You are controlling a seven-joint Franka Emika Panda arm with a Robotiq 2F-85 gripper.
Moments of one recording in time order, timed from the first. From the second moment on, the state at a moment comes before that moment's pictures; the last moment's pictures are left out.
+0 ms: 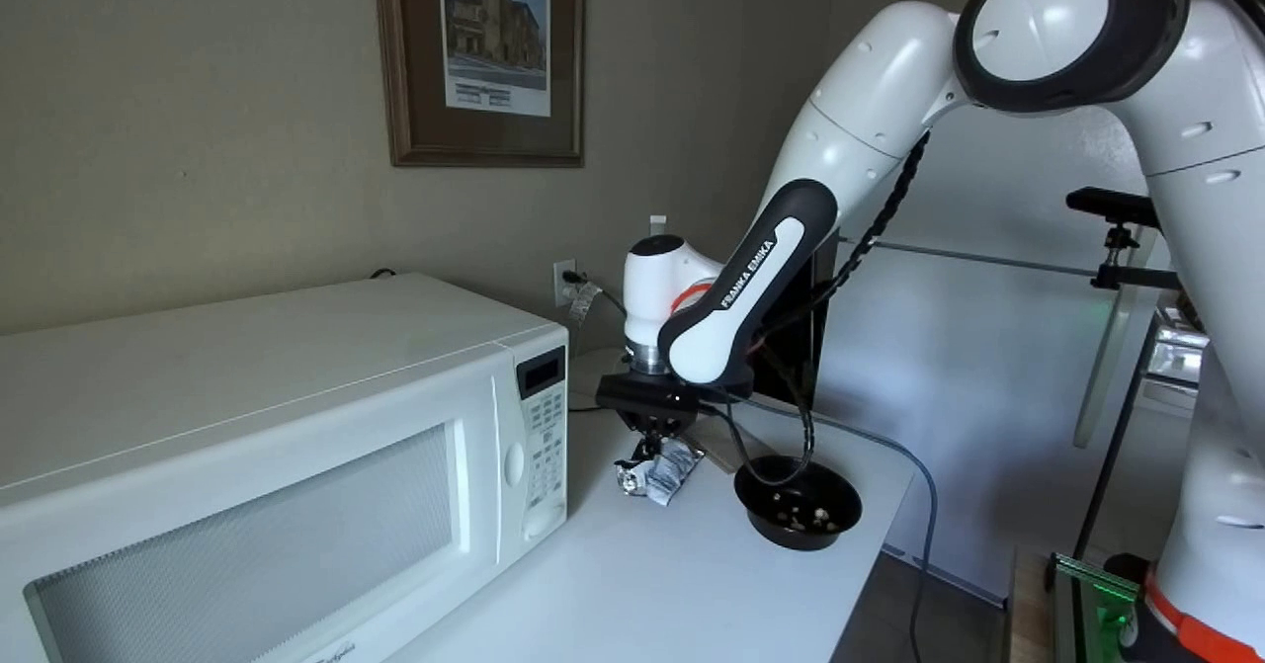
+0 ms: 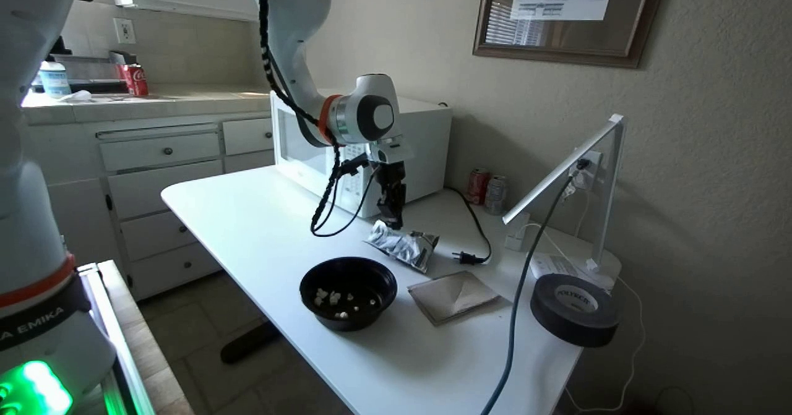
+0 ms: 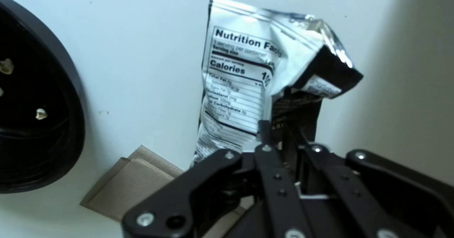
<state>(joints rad) 0.05 0.45 -0.11 -2.12 -0.39 2.67 1.46</state>
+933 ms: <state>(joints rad) 0.05 0.20 -0.14 -2.20 -0.29 2.49 1.28</state>
